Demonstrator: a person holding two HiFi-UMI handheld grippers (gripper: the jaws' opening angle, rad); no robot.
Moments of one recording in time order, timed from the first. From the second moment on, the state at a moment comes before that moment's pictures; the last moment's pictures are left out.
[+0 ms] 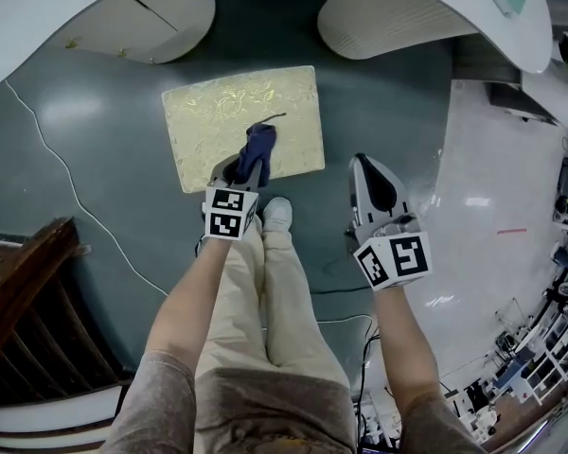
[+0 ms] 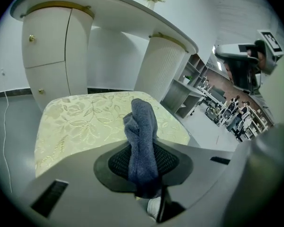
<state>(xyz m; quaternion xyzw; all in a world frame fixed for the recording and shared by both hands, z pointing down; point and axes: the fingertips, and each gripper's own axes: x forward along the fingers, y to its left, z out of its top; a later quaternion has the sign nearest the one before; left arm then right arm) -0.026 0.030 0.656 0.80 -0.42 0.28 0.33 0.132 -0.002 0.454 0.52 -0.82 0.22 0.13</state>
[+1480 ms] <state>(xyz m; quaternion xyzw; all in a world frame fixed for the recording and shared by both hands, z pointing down) -0.292 0.062 0.666 0.63 -0.61 0.35 0.33 0.094 -0.028 0.465 0.49 -0.83 0.23 0.13</state>
